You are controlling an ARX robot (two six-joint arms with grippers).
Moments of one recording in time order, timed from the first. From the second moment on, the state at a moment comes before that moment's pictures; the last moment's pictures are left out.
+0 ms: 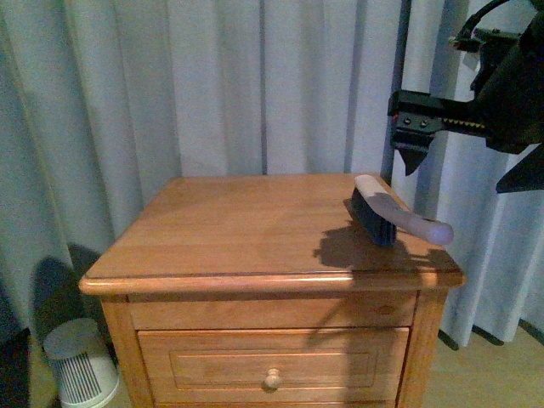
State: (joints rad) left arm 0.28 0.45 0.50 0.05 0.44 0.06; right arm 0.37 1.70 1.41 -0.47 0.19 0.42
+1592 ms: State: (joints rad) left arm 0.28 0.45 0.50 0.05 0.44 0.06; right arm 0.40 1.97 1.52 -0.33 0.29 0.33
